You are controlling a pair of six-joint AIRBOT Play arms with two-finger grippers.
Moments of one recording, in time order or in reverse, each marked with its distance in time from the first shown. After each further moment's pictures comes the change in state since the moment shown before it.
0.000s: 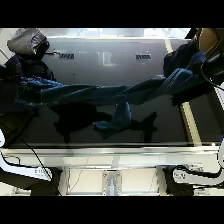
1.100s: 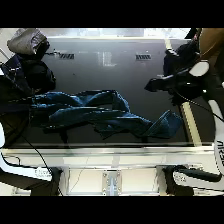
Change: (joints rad) left arm -0.009 0.006 -0.354 0.070 0.109 -0.013; right arm 0.248 -0.013 -0.431 0.481 -0.543 -0.123
